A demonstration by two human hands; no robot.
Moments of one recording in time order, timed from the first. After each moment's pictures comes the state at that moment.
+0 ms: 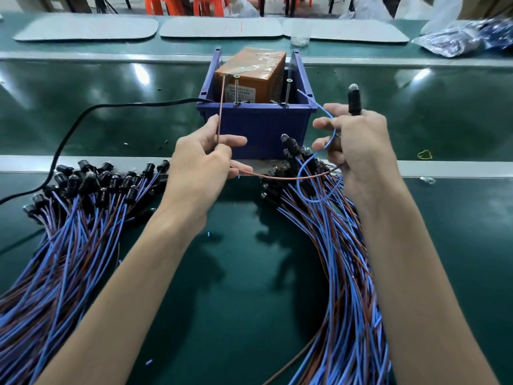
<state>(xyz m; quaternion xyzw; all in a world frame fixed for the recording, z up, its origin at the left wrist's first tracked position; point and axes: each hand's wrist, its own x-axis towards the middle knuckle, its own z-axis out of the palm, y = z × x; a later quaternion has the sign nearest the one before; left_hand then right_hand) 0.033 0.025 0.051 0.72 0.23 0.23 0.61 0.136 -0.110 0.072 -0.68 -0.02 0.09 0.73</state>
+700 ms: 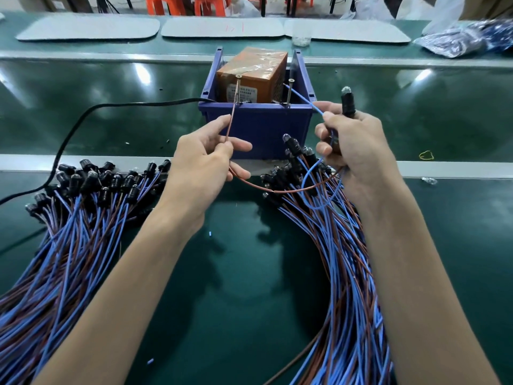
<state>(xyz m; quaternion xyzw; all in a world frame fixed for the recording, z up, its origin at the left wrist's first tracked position) 0.032 0.030 0.051 0.73 0.22 0.22 0.61 0.135 -0.111 0.068 -0.63 -0.05 0.15 0.76</state>
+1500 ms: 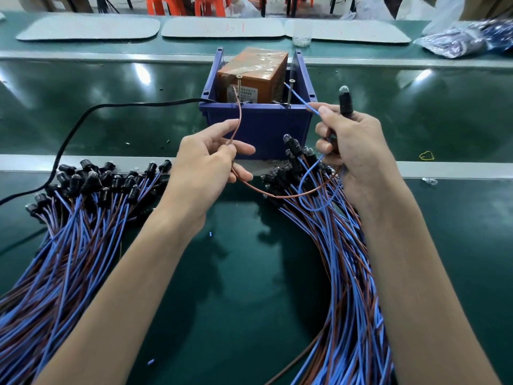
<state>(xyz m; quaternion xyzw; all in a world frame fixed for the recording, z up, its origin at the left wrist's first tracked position) 0.033 0.030 0.050 0.72 0.22 0.21 0.63 0.135 -0.112 0.067 -0.64 -0.08 0.15 0.75</state>
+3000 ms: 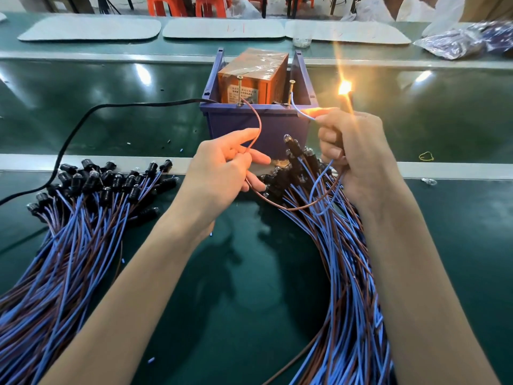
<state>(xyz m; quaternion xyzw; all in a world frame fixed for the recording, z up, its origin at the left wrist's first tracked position) 0.030 0.017 0.050 0.75 0.17 0.17 0.61 0.135 -0.114 0.068 -0.63 -0.09 0.16 0.75</state>
